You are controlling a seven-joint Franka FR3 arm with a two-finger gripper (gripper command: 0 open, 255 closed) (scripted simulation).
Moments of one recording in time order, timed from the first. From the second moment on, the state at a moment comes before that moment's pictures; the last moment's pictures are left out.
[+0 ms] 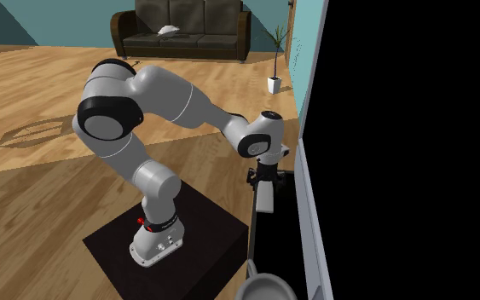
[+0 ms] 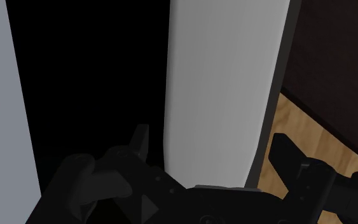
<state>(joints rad) 0.08 -0.36 -0.79 -2.58 -0.35 2.30 -1.01</state>
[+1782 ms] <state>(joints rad) 0.05 -0.50 -0.70 -2.46 -0.36 2.04 -0.99</state>
